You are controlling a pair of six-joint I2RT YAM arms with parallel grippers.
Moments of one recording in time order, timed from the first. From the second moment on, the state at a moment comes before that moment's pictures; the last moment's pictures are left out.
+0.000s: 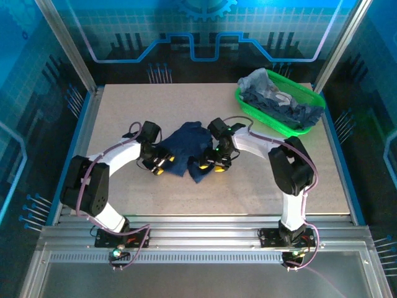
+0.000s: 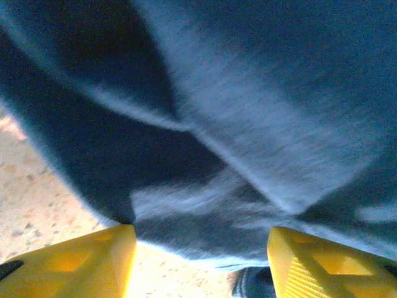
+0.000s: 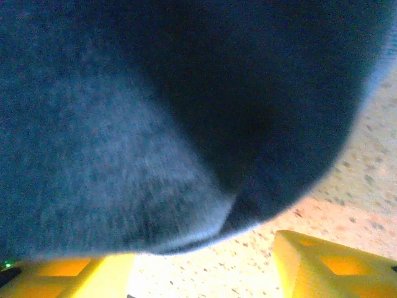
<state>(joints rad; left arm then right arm) -0.25 1.59 0.94 -0.66 0.28 -1.12 0.60 1.91 1.33 -0.81 -0.40 0.67</state>
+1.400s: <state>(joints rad) -0.07 1.61 1.97 -0.69 0.17 -0.85 0.26 1.79 2.33 -0.93 -0.24 0.54</state>
